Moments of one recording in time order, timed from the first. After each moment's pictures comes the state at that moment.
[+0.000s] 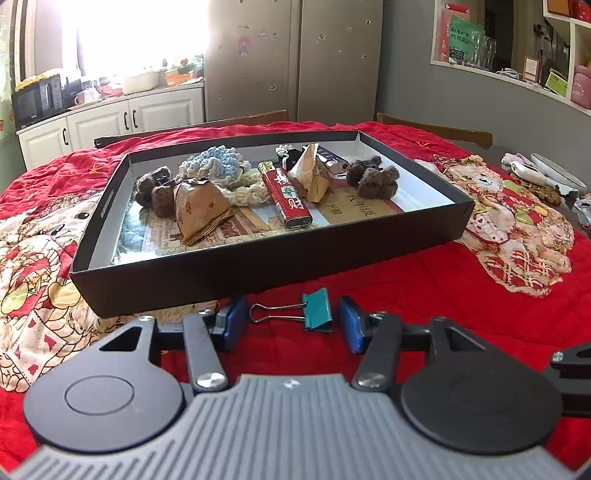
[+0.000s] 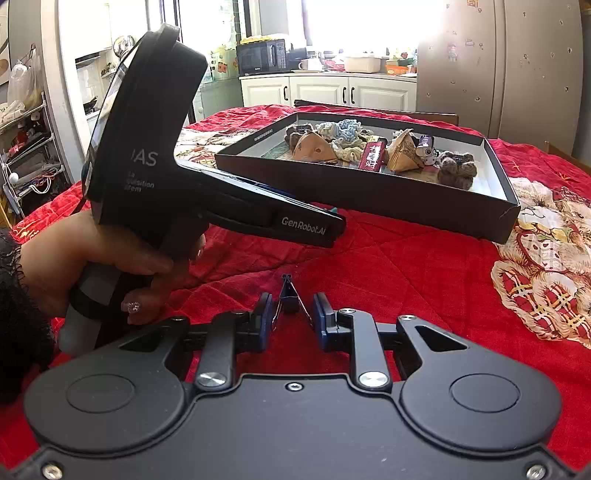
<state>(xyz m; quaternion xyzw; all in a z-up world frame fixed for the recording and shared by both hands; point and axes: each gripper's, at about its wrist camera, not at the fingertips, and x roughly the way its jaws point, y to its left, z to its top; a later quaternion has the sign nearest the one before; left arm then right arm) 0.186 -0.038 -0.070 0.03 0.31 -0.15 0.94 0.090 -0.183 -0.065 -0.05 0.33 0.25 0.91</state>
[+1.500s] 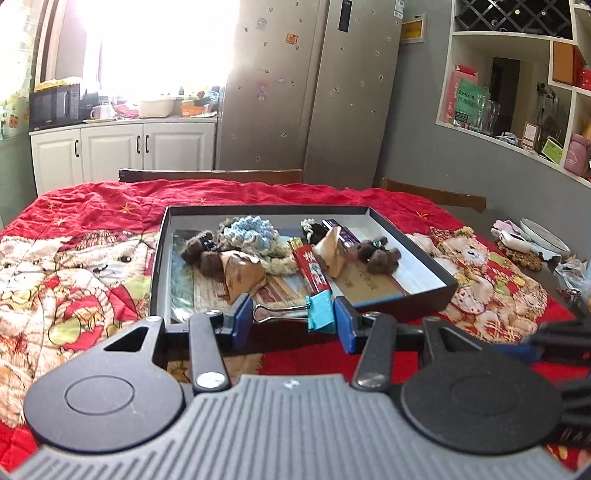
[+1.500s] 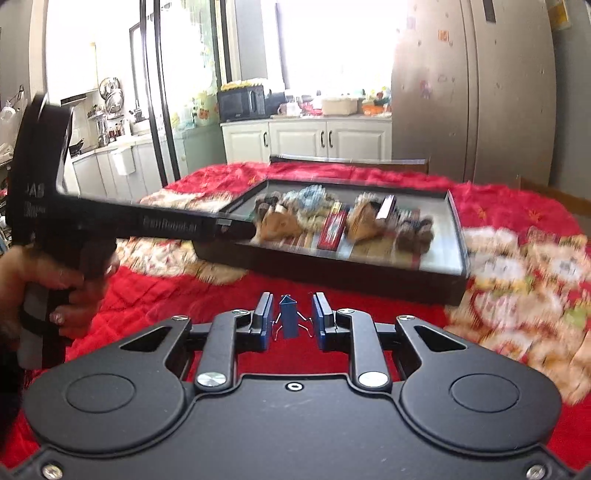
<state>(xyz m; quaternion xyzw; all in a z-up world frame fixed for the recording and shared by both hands) 0.172 0.010 -0.009 -0.03 0.26 -0.15 0.95 0.109 -0.207 -0.019 -0.02 0.26 0.22 0.94</state>
